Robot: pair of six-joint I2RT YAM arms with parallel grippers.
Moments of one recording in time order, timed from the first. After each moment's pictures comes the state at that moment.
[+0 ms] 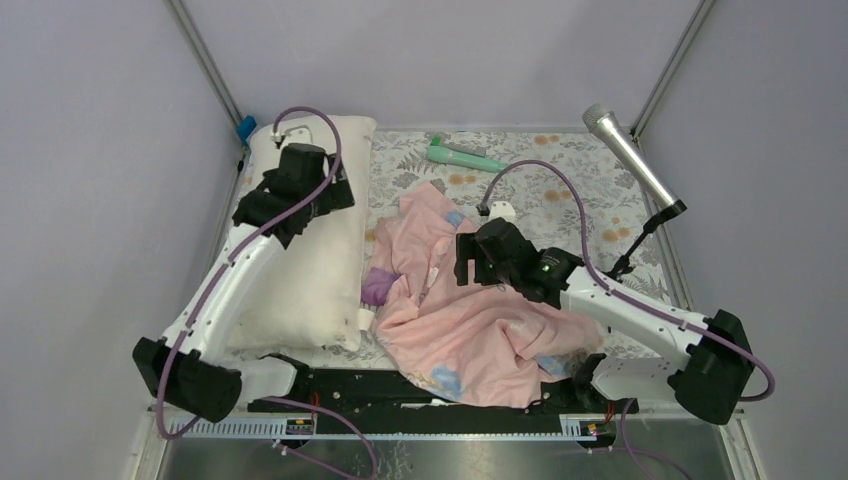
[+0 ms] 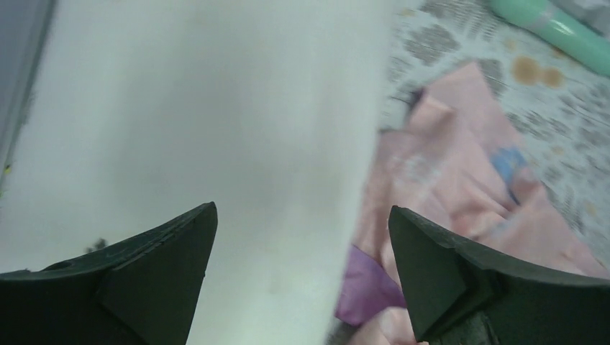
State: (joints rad) left arm -0.41 1.22 1.32 -0.79 -0.38 -0.47; right arm 0.86 1.20 0.92 -0.52 0.28 0.60
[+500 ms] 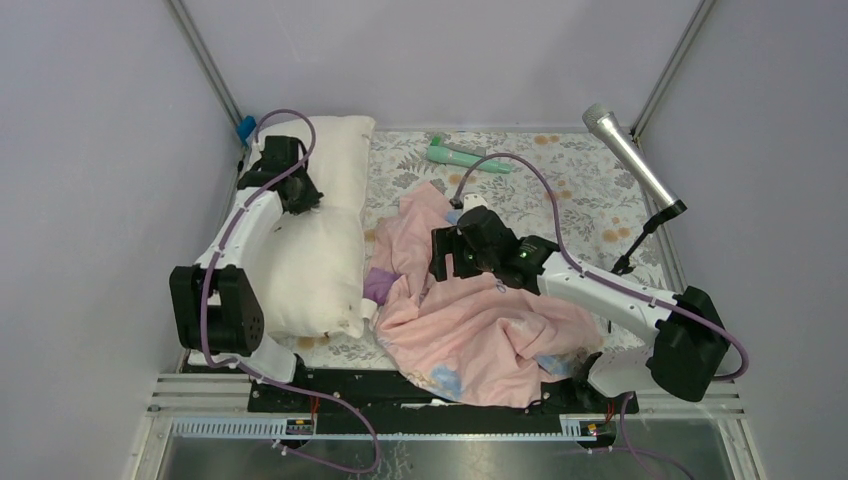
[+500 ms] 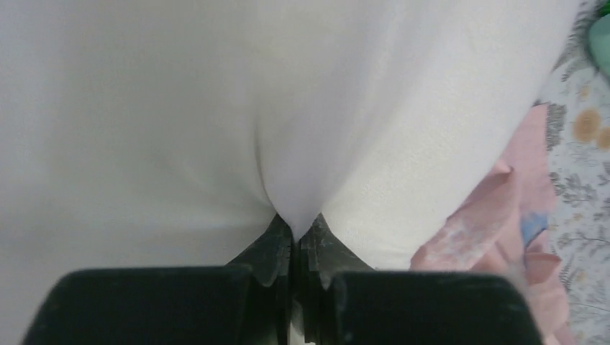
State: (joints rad) left arm -0.04 1.56 1.30 -0.64 -0.10 -0.51; right arm 0.86 1.37 1.00 -0.39 0.10 0.55
